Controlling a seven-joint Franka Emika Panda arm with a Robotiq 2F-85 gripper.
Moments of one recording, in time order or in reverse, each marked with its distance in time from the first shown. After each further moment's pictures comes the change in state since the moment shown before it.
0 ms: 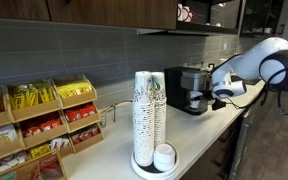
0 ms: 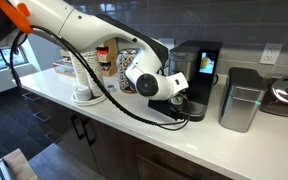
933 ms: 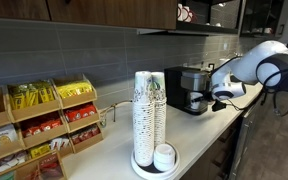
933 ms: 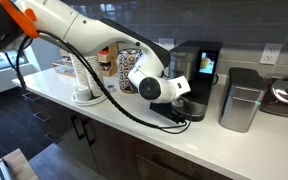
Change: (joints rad) arm -0.012 0.036 0.000 0.026 0.000 0.000 0.015
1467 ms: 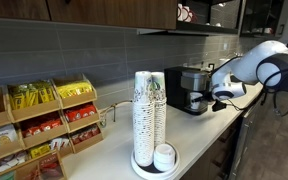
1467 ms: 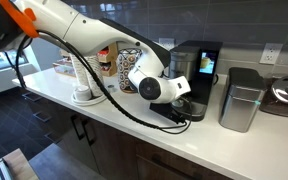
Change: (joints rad) arm -0.001 -0.002 0.000 -0.003 0.000 0.000 0.000
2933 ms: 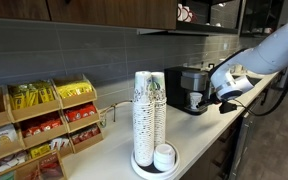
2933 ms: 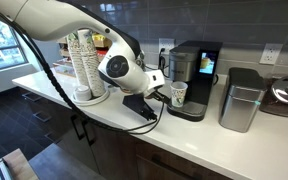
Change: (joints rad) arm 0.113 -0.307 0.019 -0.373 -0.336 0.222 0.296
